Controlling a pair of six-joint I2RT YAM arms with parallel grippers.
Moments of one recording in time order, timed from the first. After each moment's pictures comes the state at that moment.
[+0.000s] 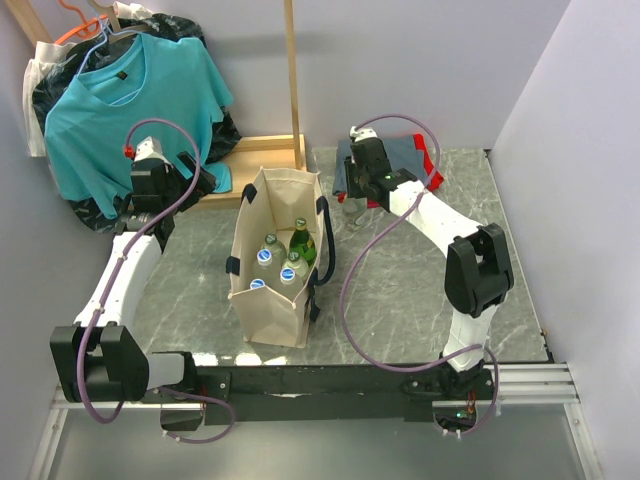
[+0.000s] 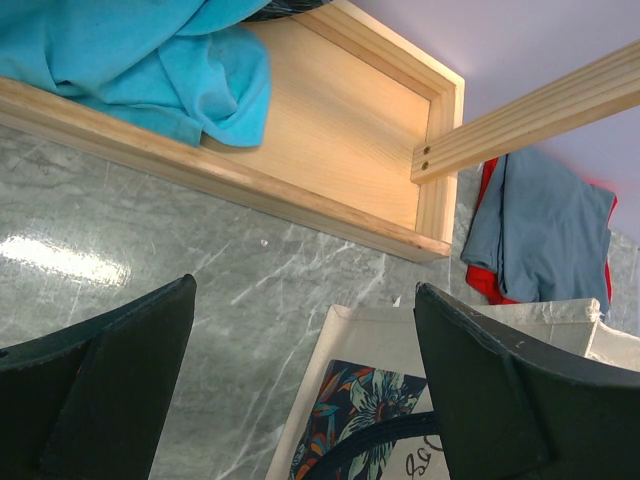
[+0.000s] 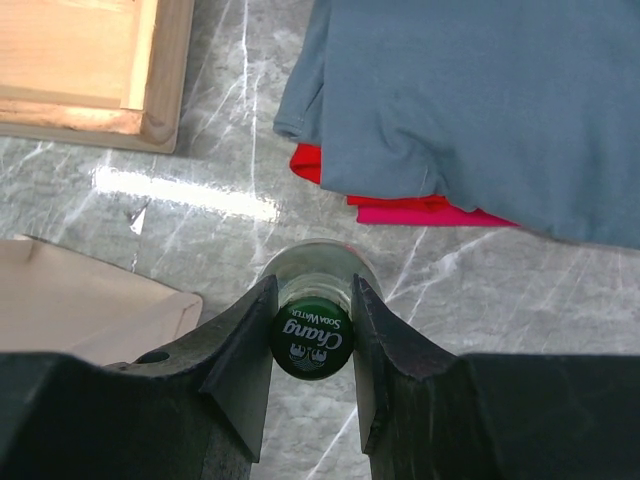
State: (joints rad) left arm 0.01 1.26 1.06 -0.22 0.03 -0.59; right arm 0.47 1.85 1.54 -0.37 0.22 0.18
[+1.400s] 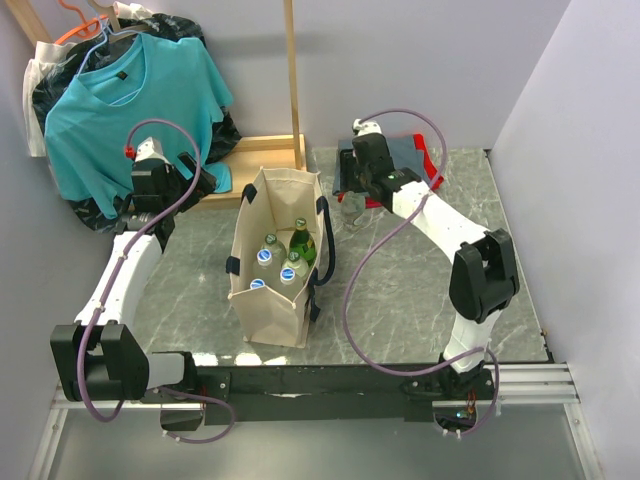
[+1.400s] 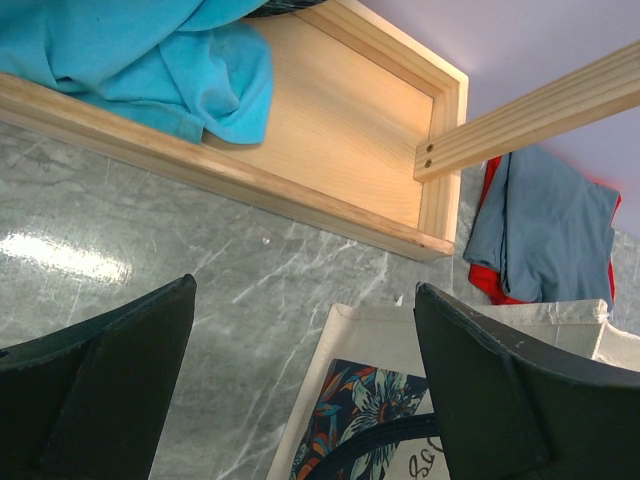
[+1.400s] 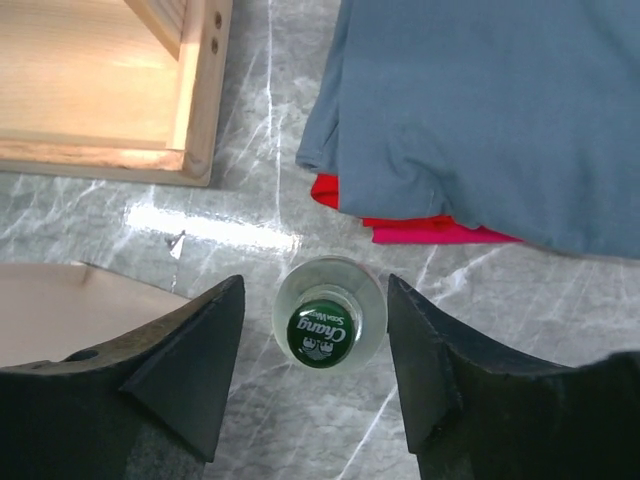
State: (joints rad) left arm 0.01 1.27 1.06 -0.22 0.03 -0.59; right arm 0.49 1.81 1.55 -0.34 0.23 0.23
